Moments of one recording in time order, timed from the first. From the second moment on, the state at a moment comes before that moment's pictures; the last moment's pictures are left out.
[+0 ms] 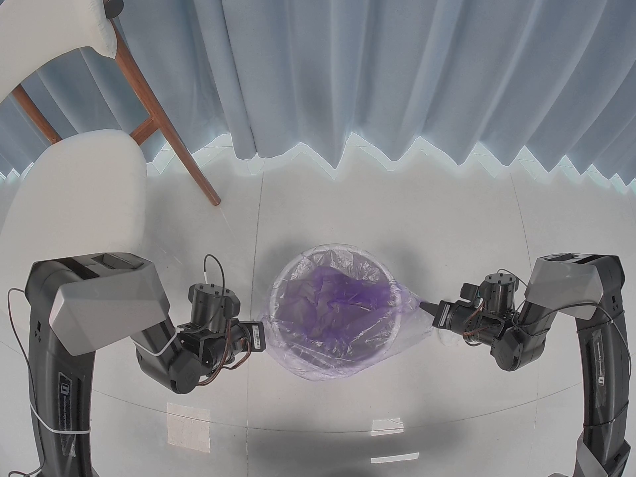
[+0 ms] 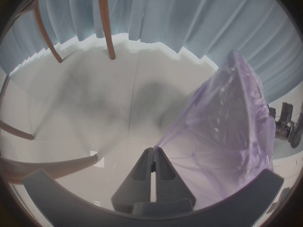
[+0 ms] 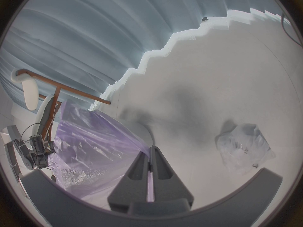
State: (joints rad) left arm -0.39 2.38 -0.83 -0.98 0.11 -0.28; right arm 0.19 2.54 -0.91 -1.23 0.40 0.43
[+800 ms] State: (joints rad) left arm -0.41 2.33 -0.69 -1.03 0.07 -0.24; right arm 0.22 2.44 -0.68 -1.23 0.48 0.38
